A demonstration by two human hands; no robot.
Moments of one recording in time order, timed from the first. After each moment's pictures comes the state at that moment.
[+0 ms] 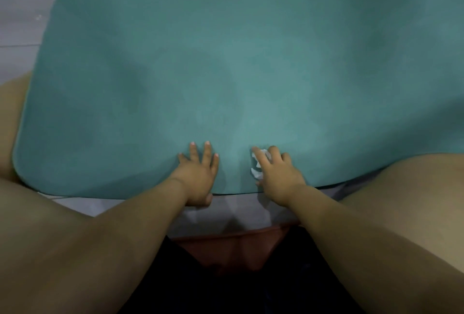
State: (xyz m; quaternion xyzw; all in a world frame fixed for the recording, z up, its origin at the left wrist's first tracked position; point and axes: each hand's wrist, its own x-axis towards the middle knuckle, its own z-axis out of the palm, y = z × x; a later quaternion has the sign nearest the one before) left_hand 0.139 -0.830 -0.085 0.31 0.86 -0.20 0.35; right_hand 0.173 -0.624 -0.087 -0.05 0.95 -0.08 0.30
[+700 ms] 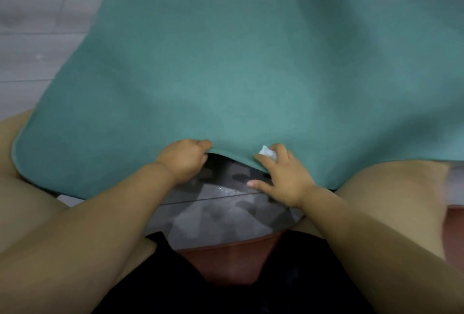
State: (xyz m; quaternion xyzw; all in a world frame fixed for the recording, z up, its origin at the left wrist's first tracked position) left_hand 0.098 -0.841 -0.012 0.22 0.95 0.05 0.22; right_hand 0.170 -0.609 -0.029 -0.06 0.98 -0.10 0.19
